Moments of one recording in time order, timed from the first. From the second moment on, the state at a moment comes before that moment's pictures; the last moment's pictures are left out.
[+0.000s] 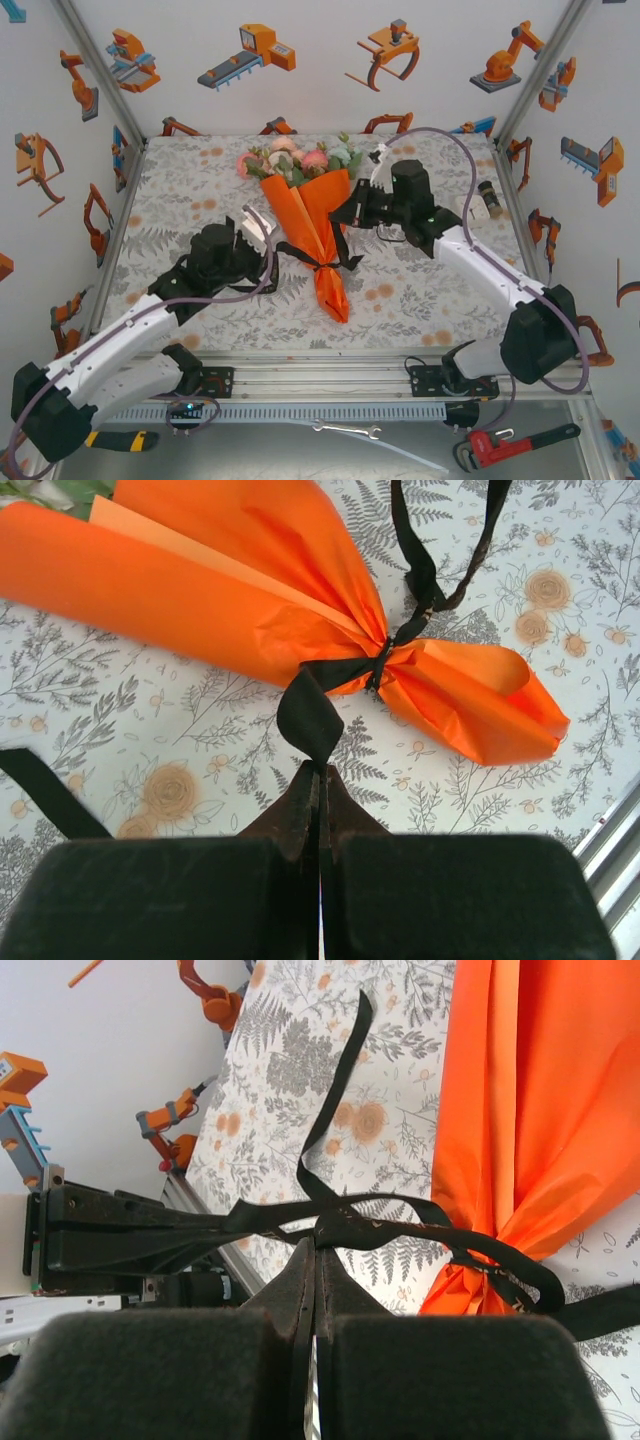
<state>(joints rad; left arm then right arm) -0.72 0.89 0.66 -0.20 0.09 0.09 0.51 1.38 1.06 -0.10 -0.54 0.64</state>
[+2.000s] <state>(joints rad) -0.75 0.94 0.57 -0.03 0.11 0.12 0.64 1.65 1.35 -0.33 -0.46 0.28</state>
